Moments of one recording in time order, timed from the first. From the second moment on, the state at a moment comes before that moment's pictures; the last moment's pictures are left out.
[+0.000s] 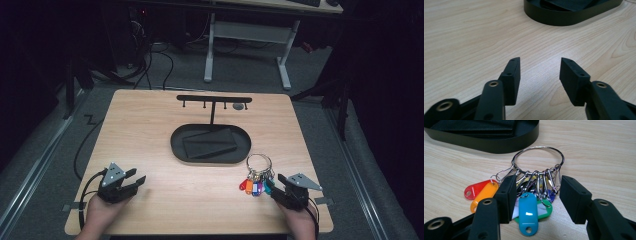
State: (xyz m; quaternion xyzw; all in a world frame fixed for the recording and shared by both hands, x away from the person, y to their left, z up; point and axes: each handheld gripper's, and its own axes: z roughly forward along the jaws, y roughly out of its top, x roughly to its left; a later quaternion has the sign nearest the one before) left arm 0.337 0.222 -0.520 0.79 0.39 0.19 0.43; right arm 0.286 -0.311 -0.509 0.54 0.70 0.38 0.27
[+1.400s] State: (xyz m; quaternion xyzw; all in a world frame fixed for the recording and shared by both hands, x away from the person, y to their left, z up) left arm 0.339 0.221 -0.517 0.81 0.36 0.18 0.42; right arm 0.307 -0.303 -0.490 0.57 0.75 0.25 0.22
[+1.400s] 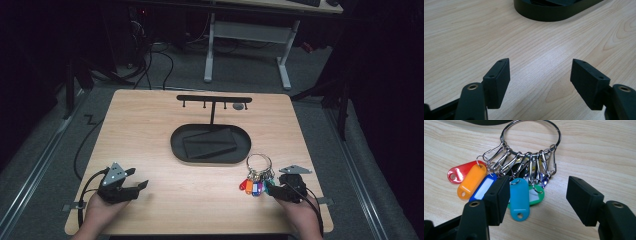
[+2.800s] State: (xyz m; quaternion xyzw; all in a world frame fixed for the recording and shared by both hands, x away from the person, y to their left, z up) left arm 0.343 0.211 -0.517 0.82 0.32 0.17 0.44; right arm 0.359 -0.289 -0.466 0.57 0.79 0.16 0.14
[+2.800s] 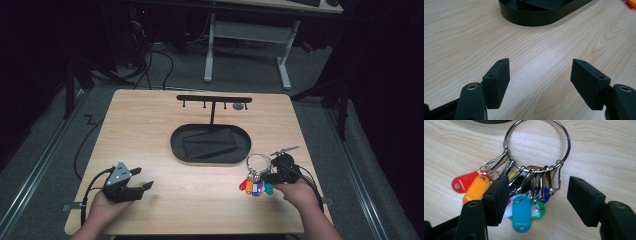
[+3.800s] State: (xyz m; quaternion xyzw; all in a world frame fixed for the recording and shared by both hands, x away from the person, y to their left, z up) left arm 0.343 0.213 -0.521 0.83 0.32 0.16 0.42; right arm 0.451 -0.293 -0.481 0.59 0.80 0.05 0.04
